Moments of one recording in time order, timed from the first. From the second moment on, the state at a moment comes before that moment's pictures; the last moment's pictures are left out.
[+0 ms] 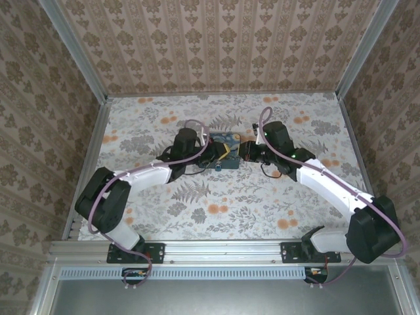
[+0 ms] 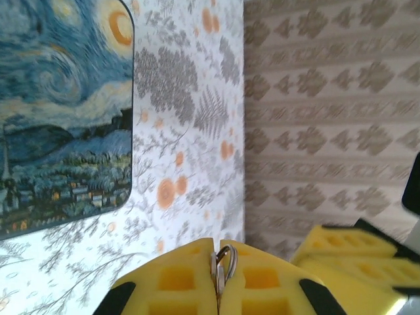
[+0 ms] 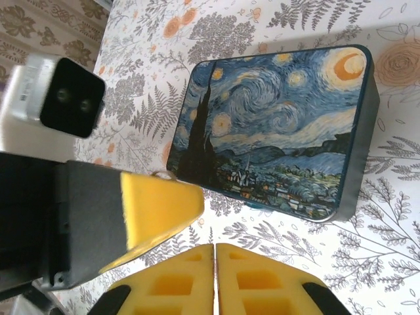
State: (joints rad) left arm -0.70 1.59 0.89 0.28 0.52 -1.13; right arm 0.46 1.29 0.93 -0.27 -0.28 0.61
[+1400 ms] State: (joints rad) left arm -0.64 1.33 0.84 -0.29 0.36 -0.78; right arm 0.65 1.36 0.72 -0.38 -0.23 0.44
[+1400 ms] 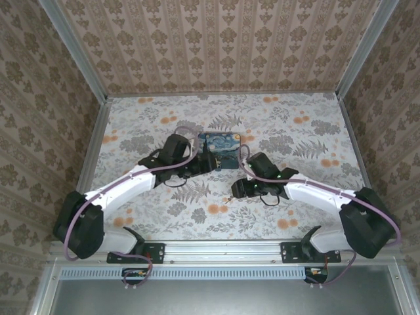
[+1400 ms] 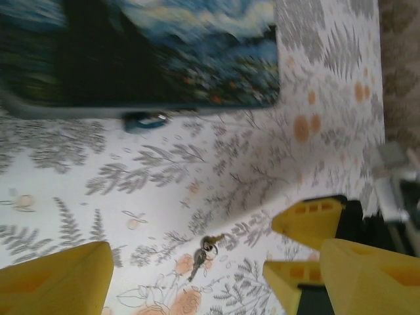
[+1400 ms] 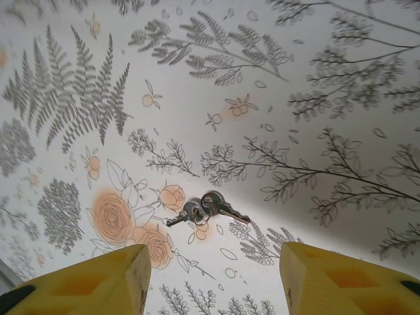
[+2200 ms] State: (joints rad) left arm -0.51 1.30 0.81 -0.24 0.37 -0.86; right arm 0.72 1.66 0.86 -0.37 -0.22 0.35
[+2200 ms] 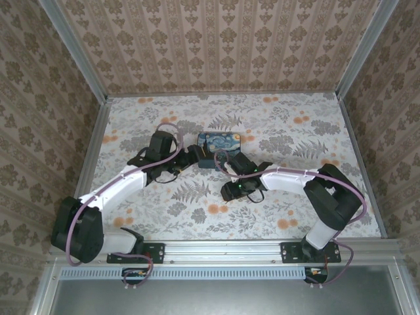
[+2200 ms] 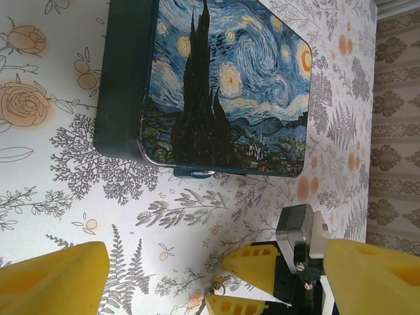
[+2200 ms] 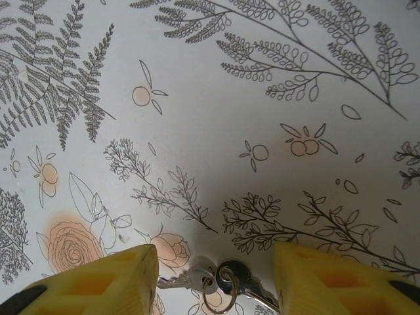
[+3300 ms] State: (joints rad) left arm -0.49 1.30 0.78 -0.20 0.39 -0.88; right arm 0.83 1.61 0.95 -0.62 -0.04 0.23
